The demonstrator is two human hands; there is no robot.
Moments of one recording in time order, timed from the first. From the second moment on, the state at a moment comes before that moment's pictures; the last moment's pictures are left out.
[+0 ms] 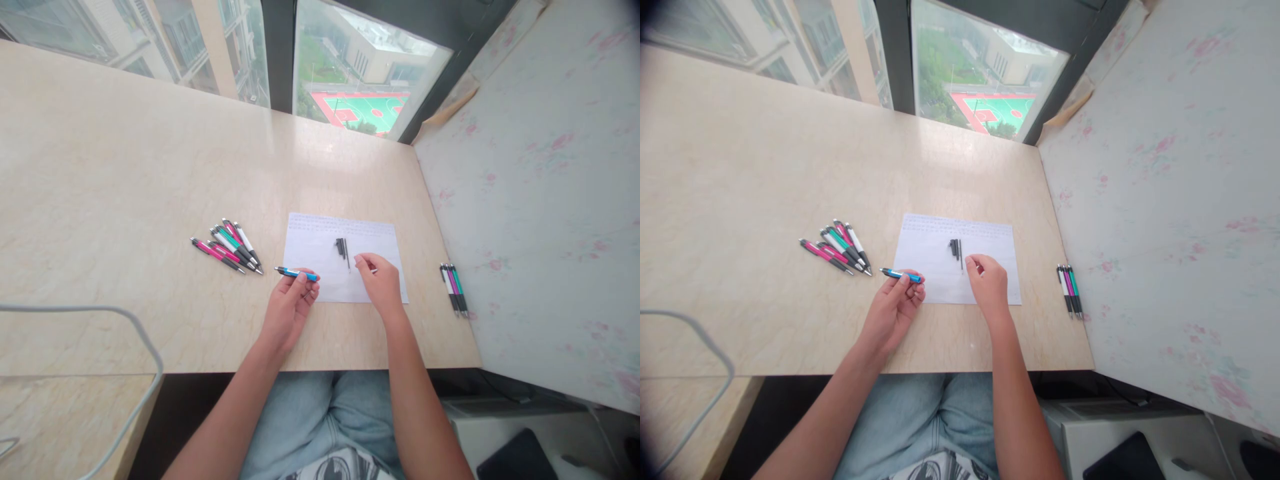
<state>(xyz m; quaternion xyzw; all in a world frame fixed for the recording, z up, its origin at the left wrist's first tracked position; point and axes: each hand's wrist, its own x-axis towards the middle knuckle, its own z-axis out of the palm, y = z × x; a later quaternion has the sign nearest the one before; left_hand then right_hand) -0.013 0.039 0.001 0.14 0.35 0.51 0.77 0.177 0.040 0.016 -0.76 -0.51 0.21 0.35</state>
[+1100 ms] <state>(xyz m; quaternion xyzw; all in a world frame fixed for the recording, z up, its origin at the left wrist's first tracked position) -0.012 0.035 0.003 0.20 0.40 0.50 0.75 0.184 0.056 -0.001 -0.74 -0.53 0.20 0.37</state>
